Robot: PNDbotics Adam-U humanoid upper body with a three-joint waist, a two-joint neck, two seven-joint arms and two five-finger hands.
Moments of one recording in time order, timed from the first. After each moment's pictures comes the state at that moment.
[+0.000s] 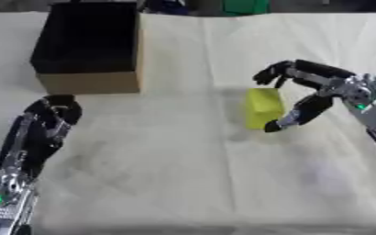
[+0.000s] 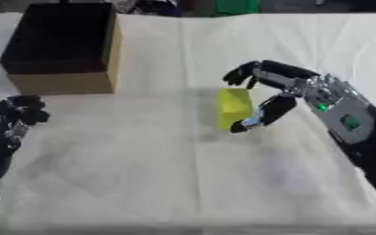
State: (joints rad) left arm -0.18 0.21 -0.06 -1.69 0.01 -0.06 -0.02; right arm -0.63 -0.64 0.39 -1.35 0.34 -0.24 0.44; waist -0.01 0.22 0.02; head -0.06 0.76
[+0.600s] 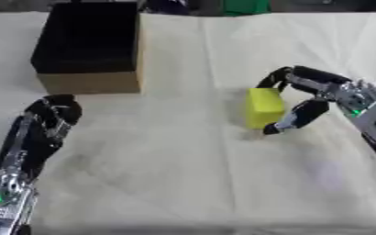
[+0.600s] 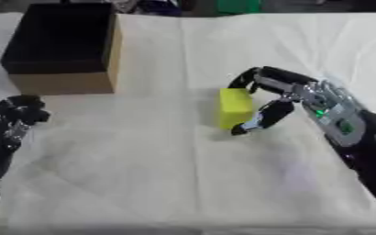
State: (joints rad) left arm -0.19 0.21 -0.06 -1.69 0.01 -0.06 -0.02; right arm -0.63 -0.62 0.38 -1.30 0.39 -0.26 0.41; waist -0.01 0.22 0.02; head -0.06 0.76
